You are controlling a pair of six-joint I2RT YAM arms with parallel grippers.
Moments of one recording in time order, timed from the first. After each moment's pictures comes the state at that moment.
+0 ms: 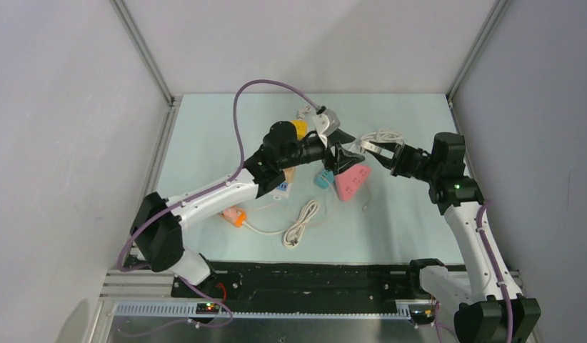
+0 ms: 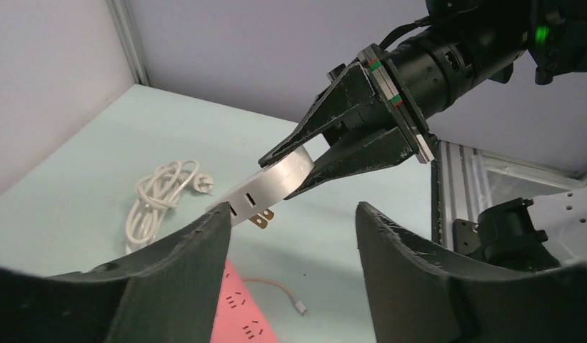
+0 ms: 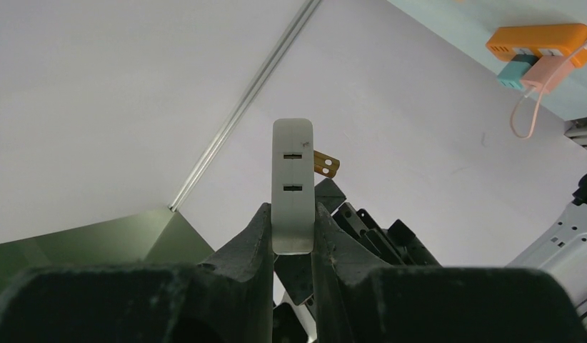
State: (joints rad) left arm -0.85 1.53 1.21 0.38 0.45 -0.10; right arm 0.06 0.95 0.93 -0.45 -0.64 2.10
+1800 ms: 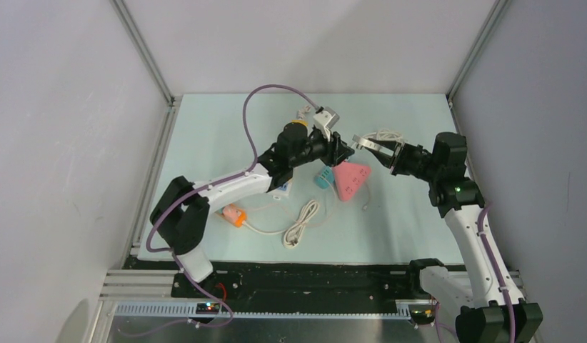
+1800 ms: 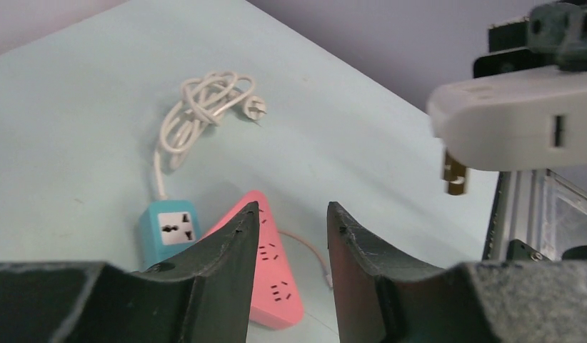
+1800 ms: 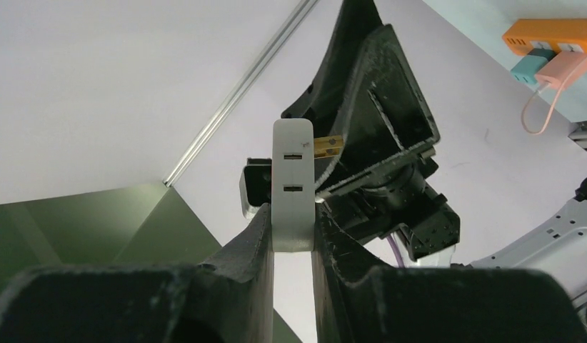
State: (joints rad) left arm -0.80 1.70 1.20 0.38 0.29 -0.24; right arm 0.08 0.93 0.93 -0.39 -0.64 2.10
